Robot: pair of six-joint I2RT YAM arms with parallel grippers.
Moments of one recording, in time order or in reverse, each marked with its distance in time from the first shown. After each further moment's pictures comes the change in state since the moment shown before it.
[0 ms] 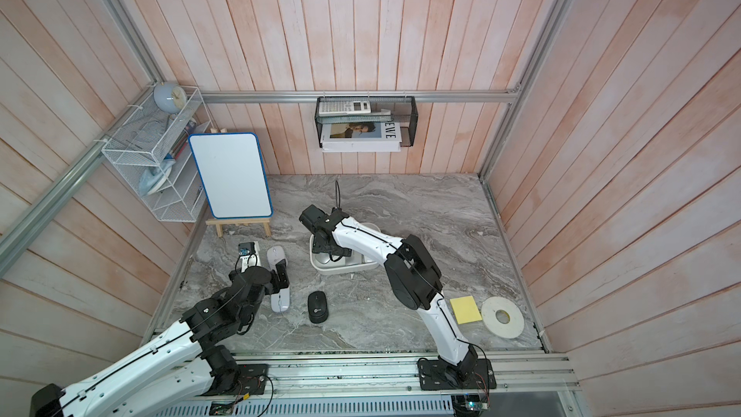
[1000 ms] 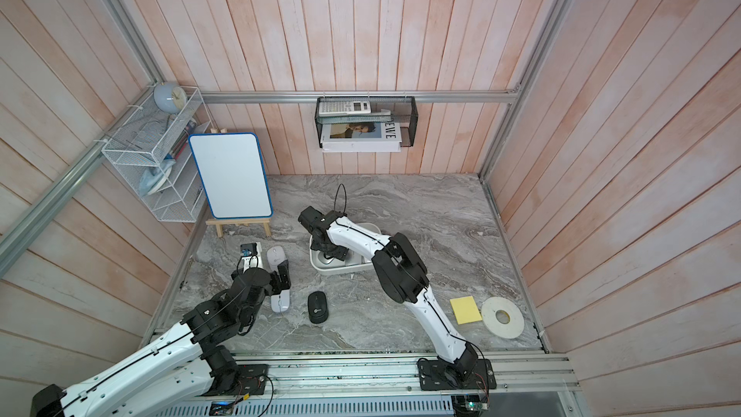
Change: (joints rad) left arm 0.000 -0.010 -0.027 0.049 0.031 0.025; right arm -0.018 0.159 0.131 -0.021 -0.022 0.246
